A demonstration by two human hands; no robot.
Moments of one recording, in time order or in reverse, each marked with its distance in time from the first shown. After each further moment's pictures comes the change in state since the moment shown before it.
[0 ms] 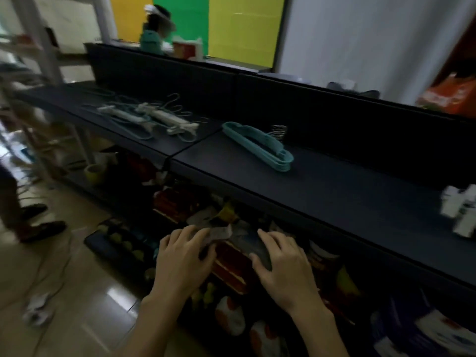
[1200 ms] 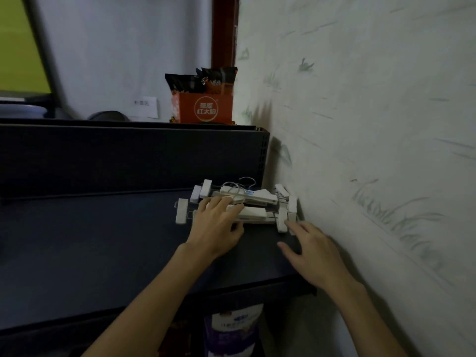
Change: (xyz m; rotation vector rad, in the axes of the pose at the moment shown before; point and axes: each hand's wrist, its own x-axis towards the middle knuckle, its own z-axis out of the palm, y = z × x) left_hand 0.083 0.519 0.107 -0.295 -0.032 1.004; right_hand -0.173 0.366 -0.242 -0.246 0.262 0.717
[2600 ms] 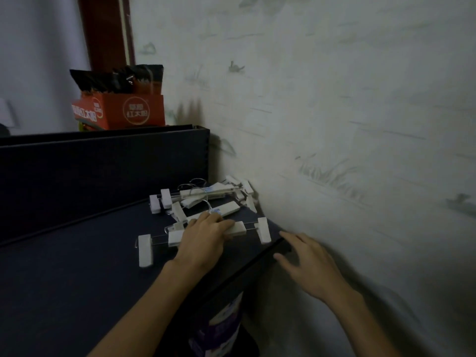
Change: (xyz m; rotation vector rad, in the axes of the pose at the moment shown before) left_hand -0.020 -0.022 -0.020 -0.359 -0.197 0.377; right_hand -0.097 -0.081 -0.001 -0.135 0.108 0.439
